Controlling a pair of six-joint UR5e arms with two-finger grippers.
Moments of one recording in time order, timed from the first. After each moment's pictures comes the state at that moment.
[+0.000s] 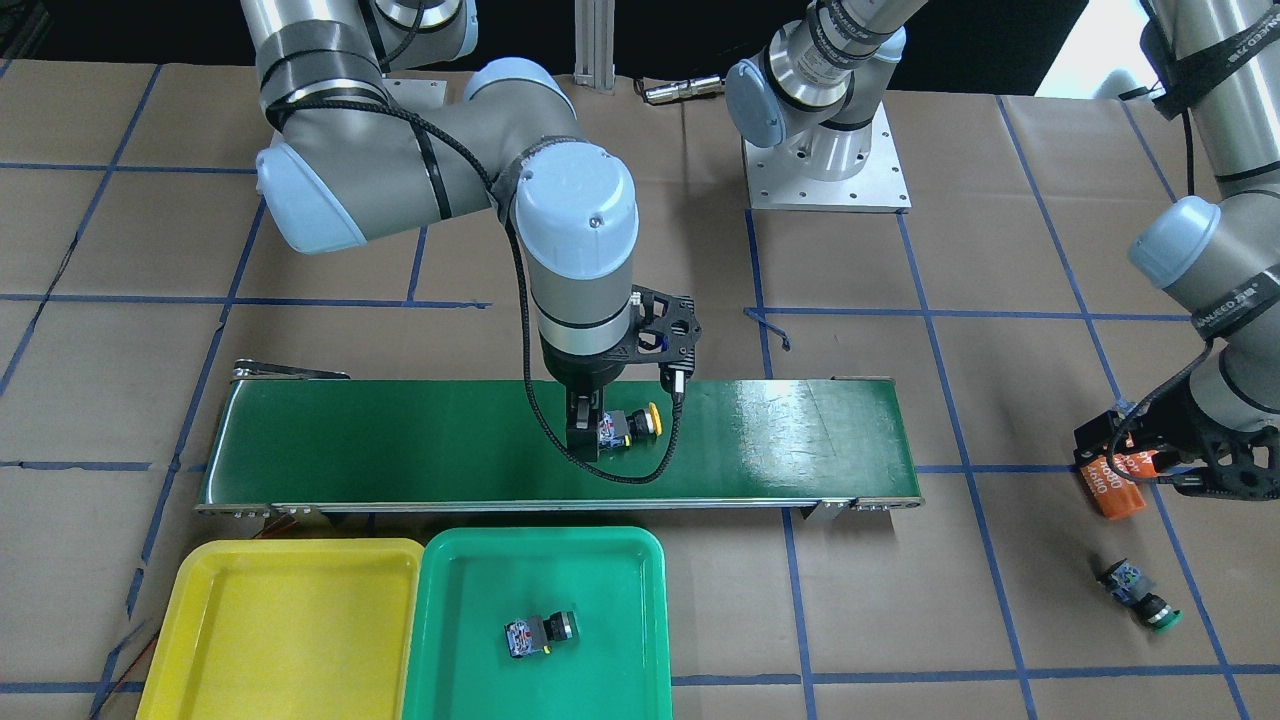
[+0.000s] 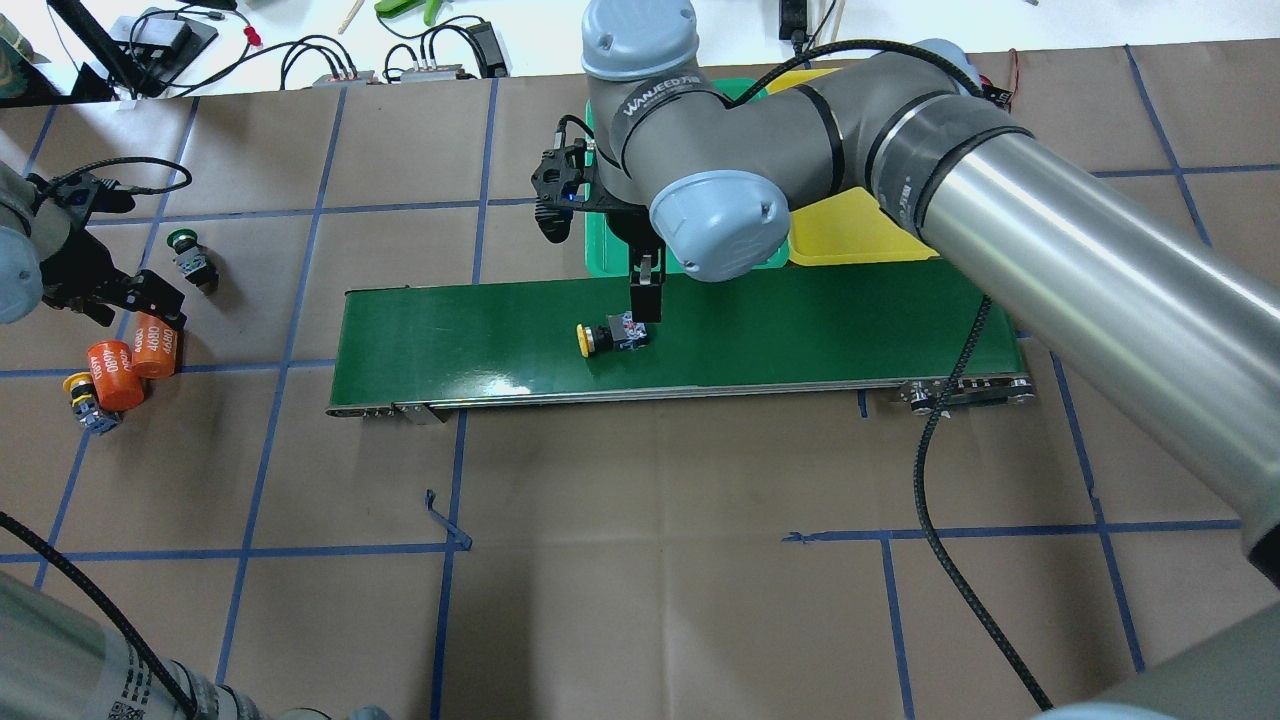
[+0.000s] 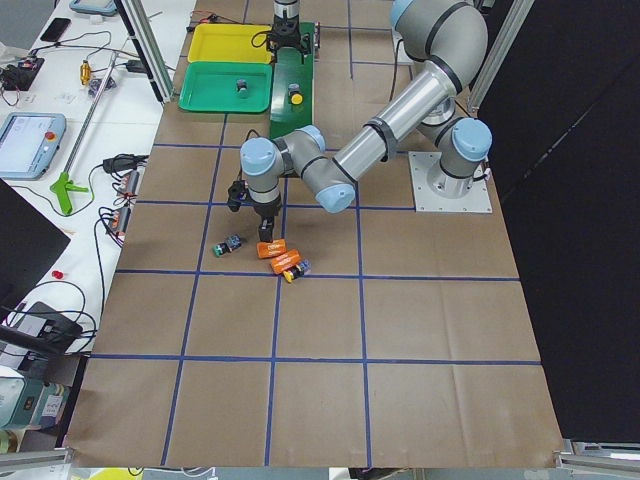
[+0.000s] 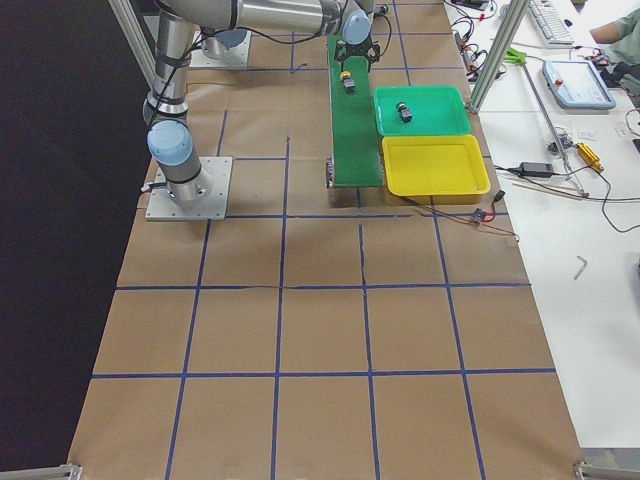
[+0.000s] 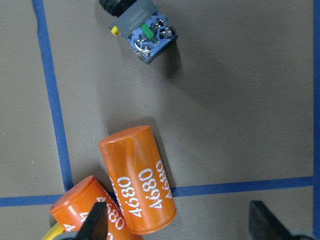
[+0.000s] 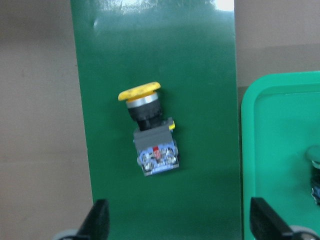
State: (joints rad) left arm -0.98 -2.02 -1.70 -0.99 1.62 0.68; right arm 1.97 -1.12 1.47 -1.93 -1.55 -1.13
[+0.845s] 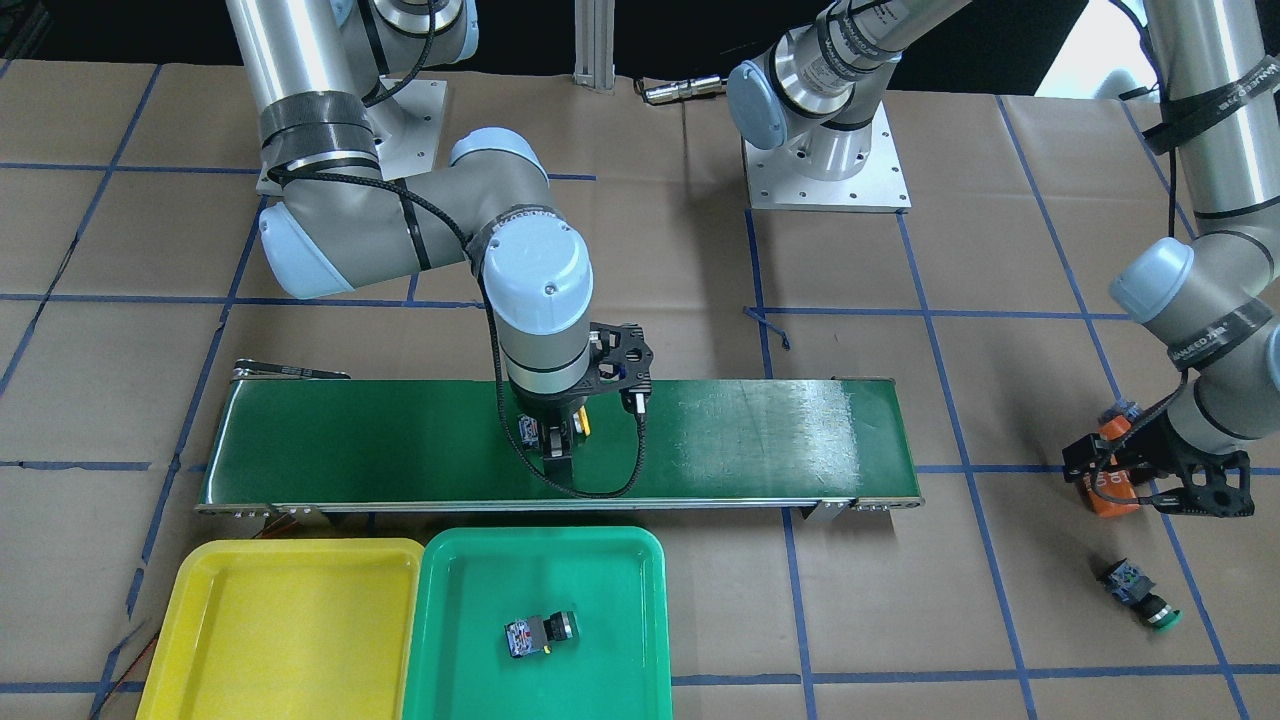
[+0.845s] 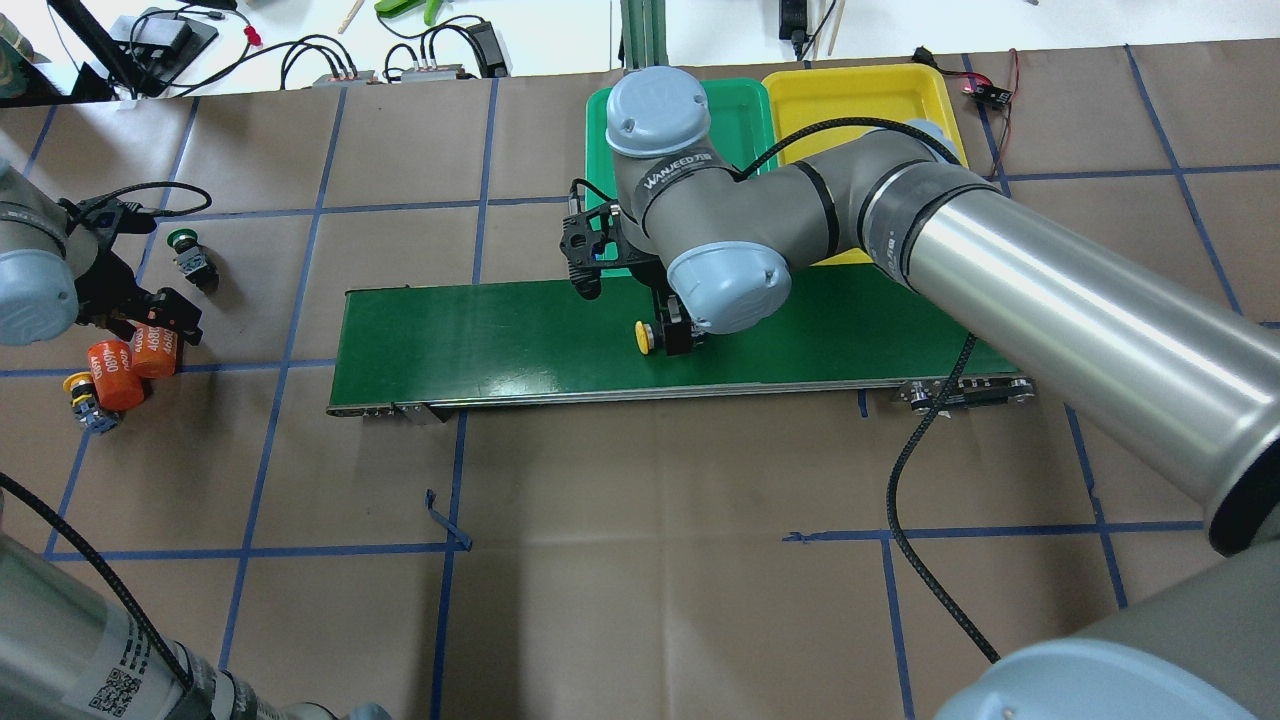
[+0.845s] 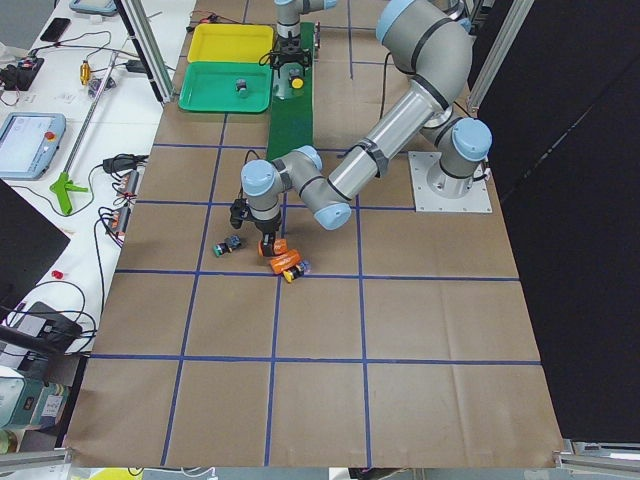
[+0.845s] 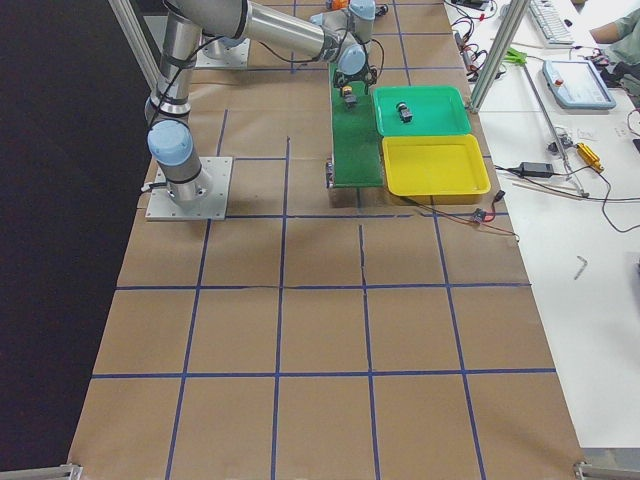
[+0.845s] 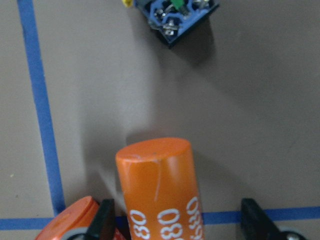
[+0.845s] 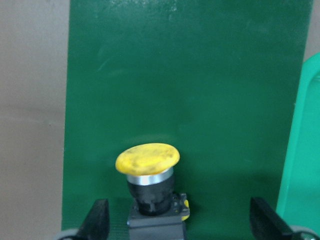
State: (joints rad) left arm -0.95 -2.10 -1.72 -0.90 1.62 0.68; right arm 1.90 -1.12 1.63 -2.08 -1.57 -1.34
